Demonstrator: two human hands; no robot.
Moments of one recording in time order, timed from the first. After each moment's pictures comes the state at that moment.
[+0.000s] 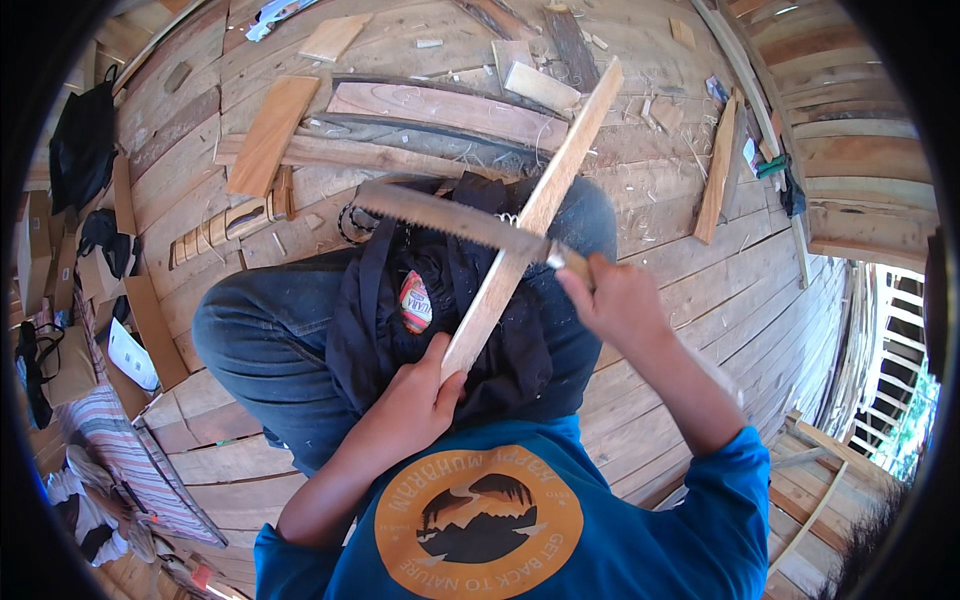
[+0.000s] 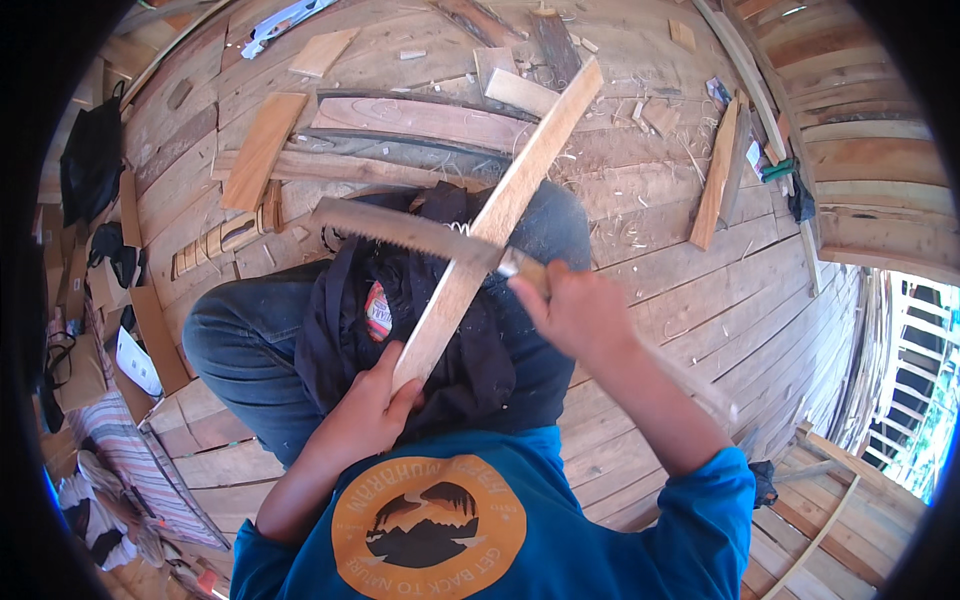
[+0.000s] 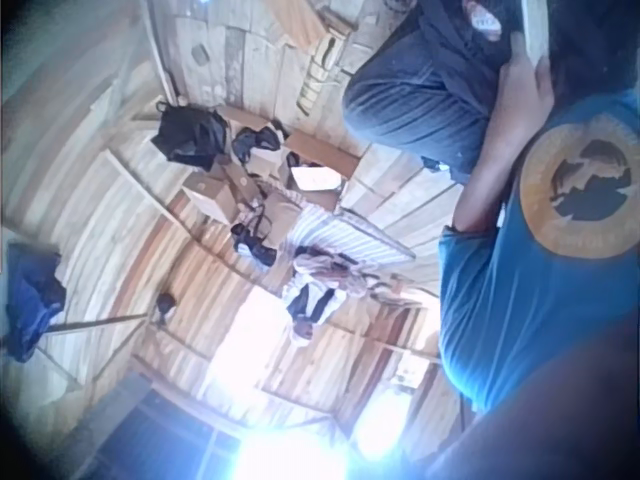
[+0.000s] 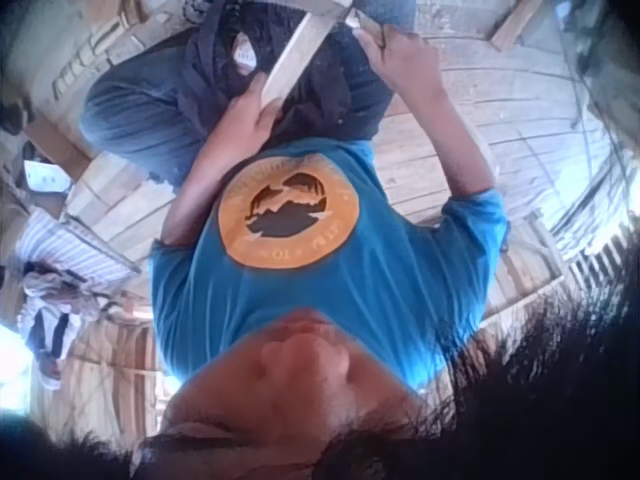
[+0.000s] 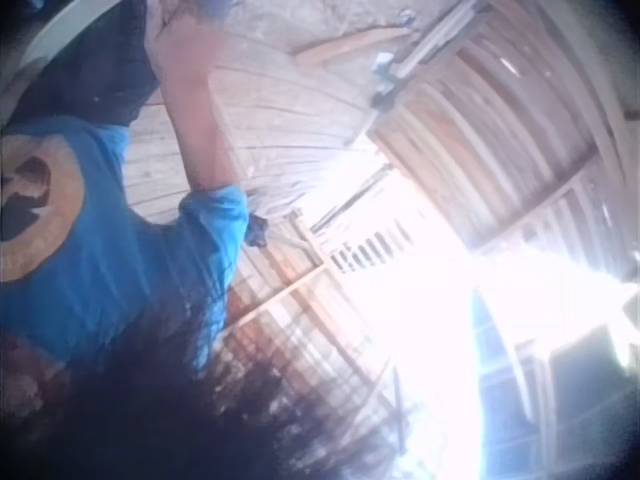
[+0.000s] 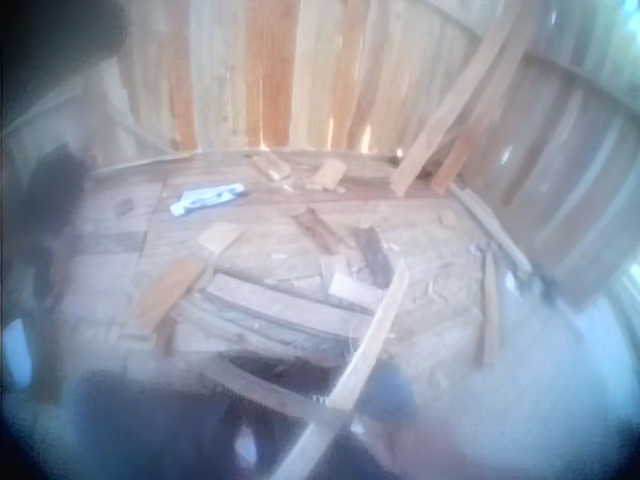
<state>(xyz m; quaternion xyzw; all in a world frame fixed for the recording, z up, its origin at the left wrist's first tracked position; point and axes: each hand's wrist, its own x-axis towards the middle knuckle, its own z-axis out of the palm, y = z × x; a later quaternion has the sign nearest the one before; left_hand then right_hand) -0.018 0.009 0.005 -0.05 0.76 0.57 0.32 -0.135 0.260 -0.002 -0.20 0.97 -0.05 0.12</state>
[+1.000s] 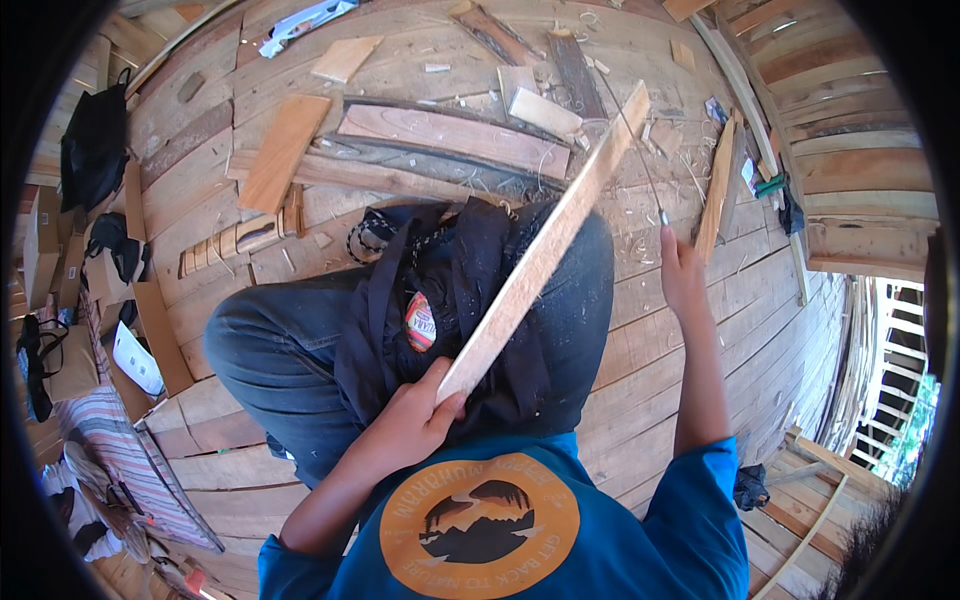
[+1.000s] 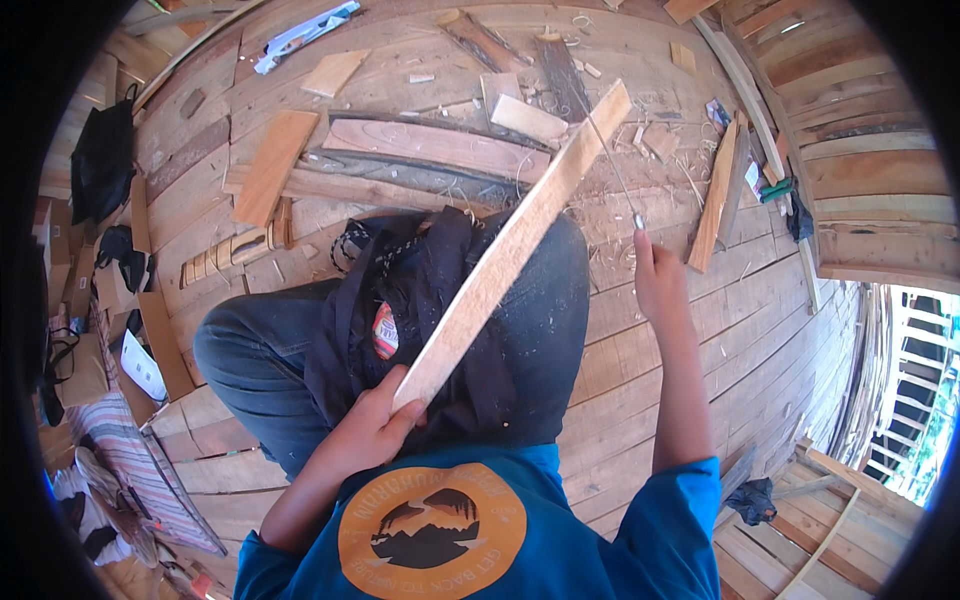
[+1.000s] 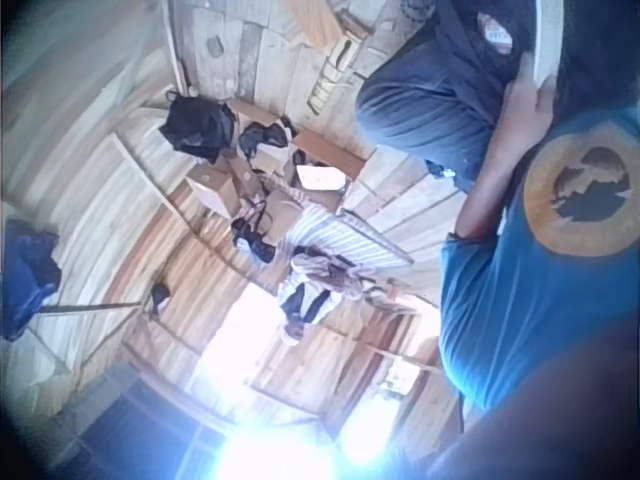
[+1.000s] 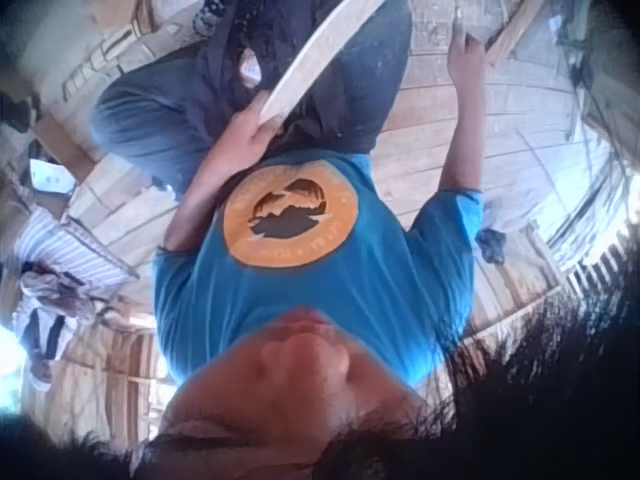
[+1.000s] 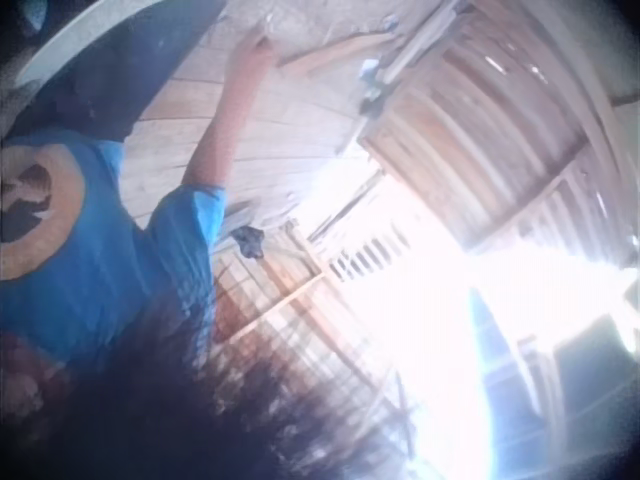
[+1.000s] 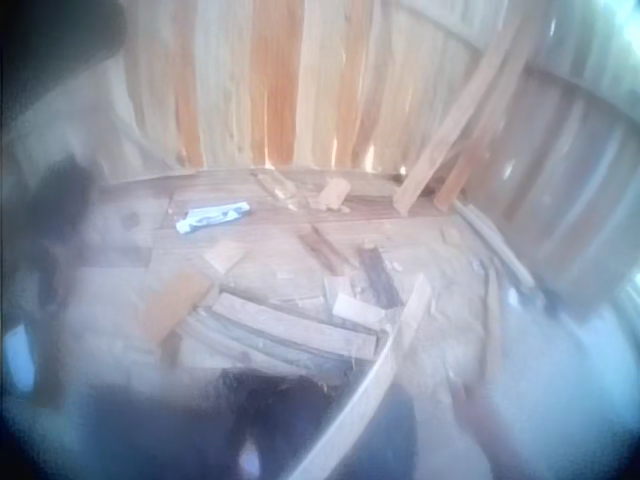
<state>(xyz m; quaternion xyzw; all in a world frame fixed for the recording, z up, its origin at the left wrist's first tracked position) -0.006 0.002 -0.008 -0.02 0.73 0.63 0.28 -0.203 0.362 -0.039 0.09 0.97 -0.23 0.06</state>
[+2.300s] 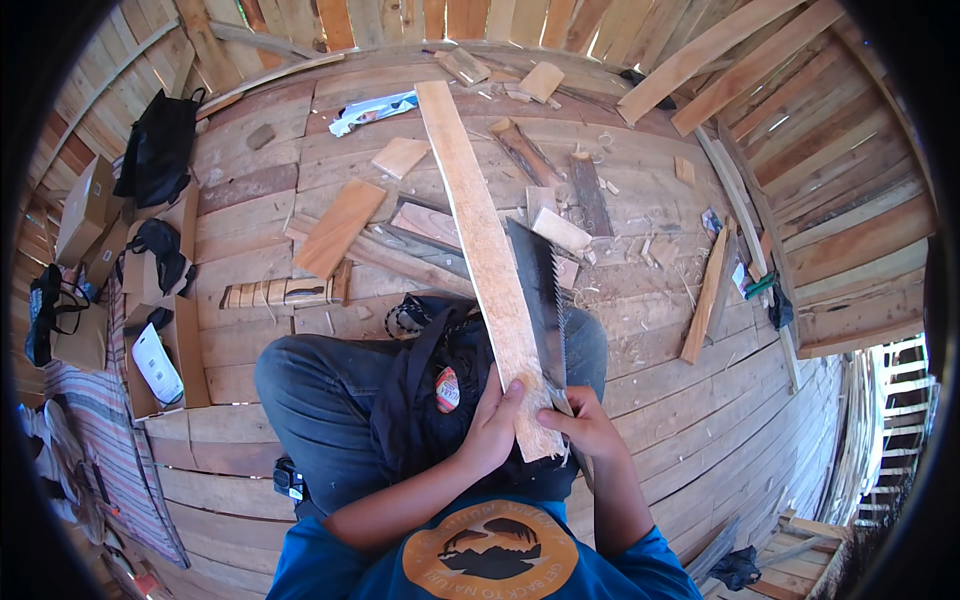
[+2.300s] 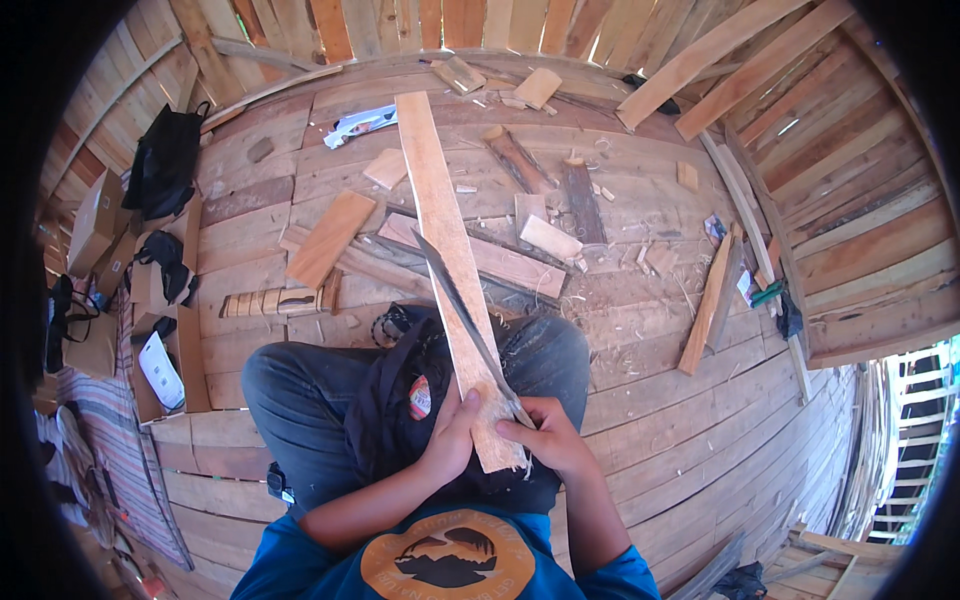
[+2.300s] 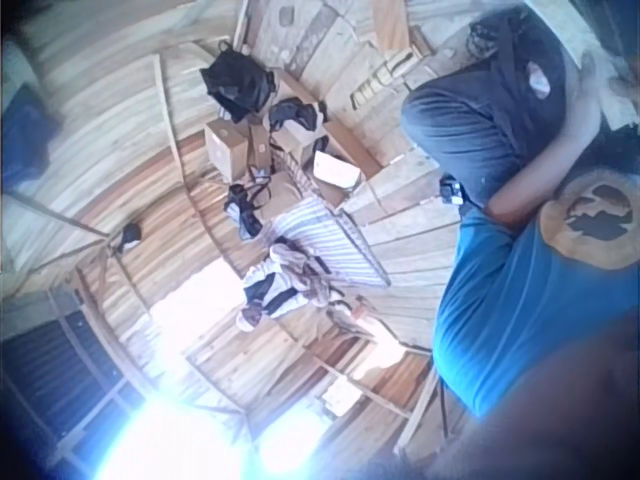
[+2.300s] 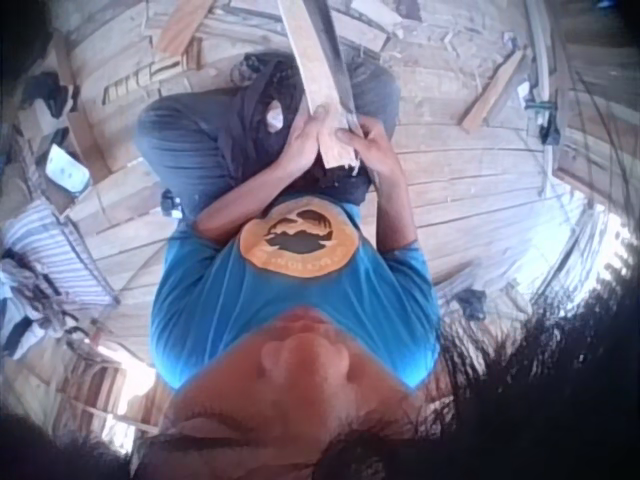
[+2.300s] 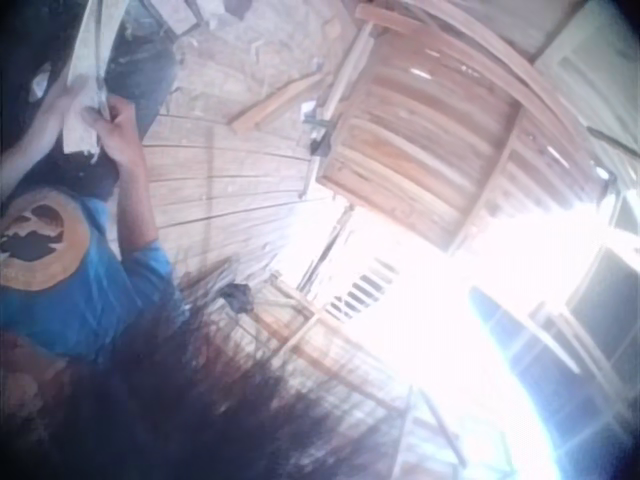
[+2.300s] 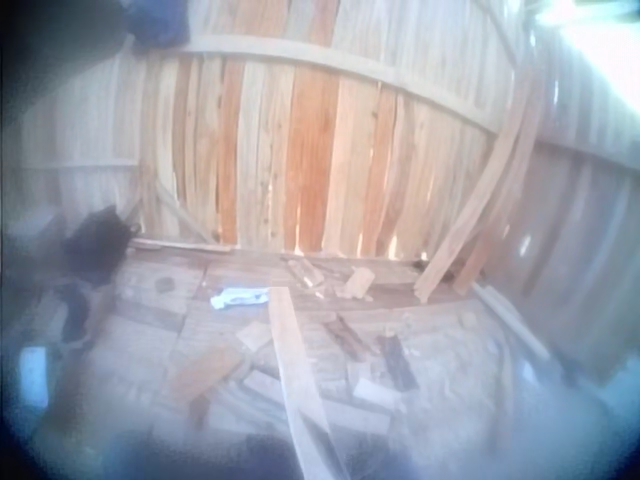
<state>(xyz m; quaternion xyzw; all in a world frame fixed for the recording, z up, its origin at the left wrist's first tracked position) -0.060 0.080 0.001 -0.12 0.39 0.91 0.01 -0.110 0.235 0.022 -0.05 0.63 -0.67 0.39</state>
